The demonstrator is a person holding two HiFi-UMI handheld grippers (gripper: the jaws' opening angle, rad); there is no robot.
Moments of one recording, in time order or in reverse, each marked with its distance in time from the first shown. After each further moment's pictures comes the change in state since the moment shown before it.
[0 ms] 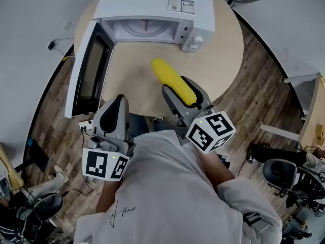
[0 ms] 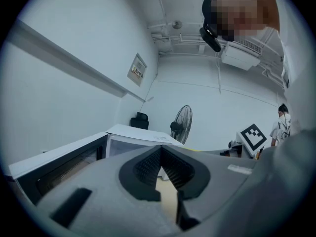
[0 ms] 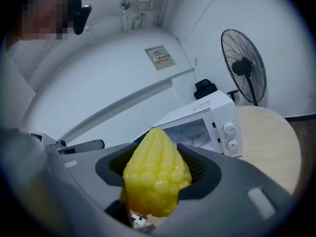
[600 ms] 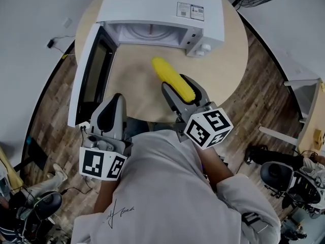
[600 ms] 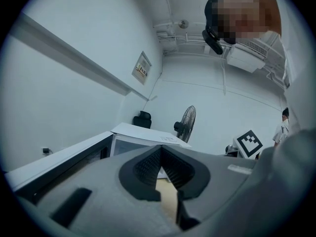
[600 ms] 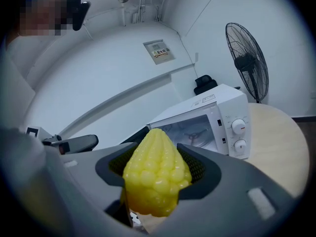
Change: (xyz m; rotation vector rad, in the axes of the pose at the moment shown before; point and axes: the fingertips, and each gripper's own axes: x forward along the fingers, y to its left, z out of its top) left arm 0.021 0.042 0.007 -0.038 0.003 0.016; right arm 0.052 -0.014 -0.003 -0.010 0.044 -0.013
